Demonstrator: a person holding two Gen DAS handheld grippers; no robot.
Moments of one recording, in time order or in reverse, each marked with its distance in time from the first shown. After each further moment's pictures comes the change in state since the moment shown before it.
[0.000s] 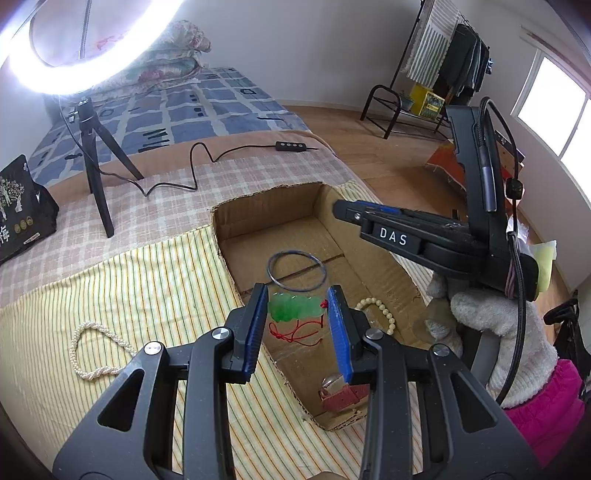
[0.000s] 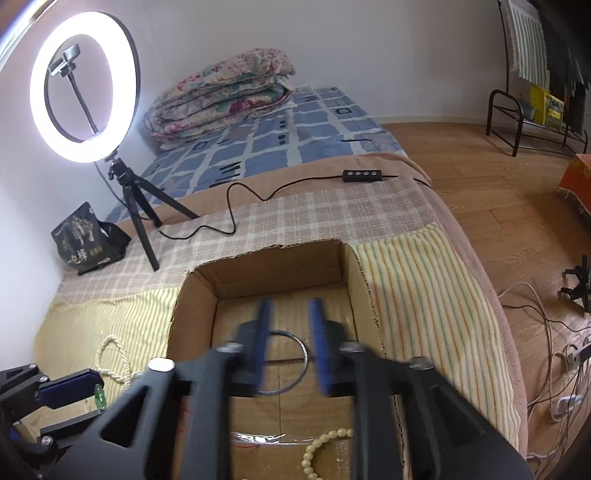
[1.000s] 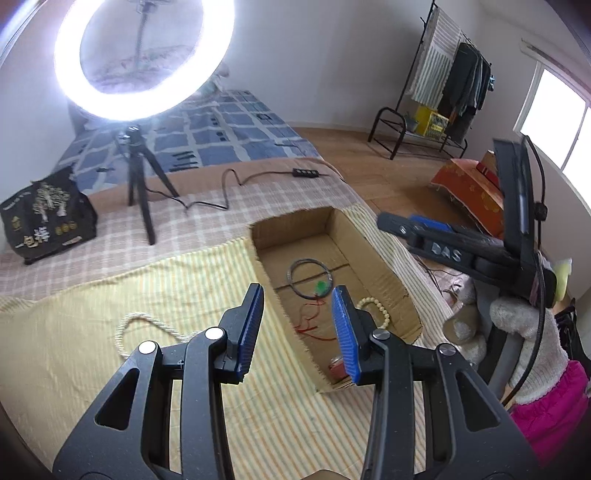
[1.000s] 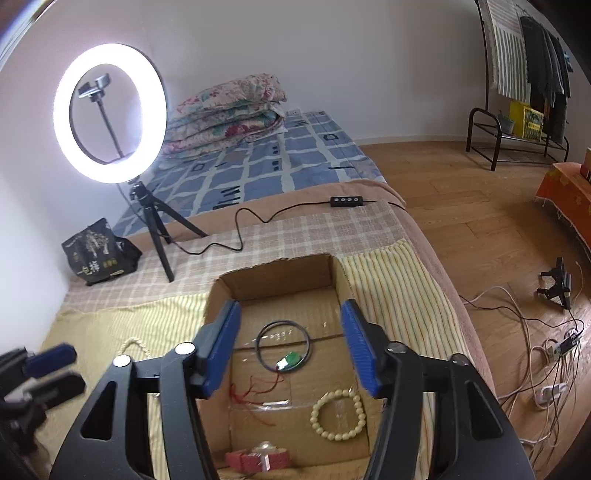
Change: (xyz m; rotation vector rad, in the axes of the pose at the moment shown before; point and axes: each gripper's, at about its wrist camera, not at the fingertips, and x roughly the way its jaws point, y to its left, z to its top) left arm -0.092 0.019 -0.009 -0.024 -0.088 0.043; right arm -0.077 0.024 -0.006 -0.002 -0.068 -0.053
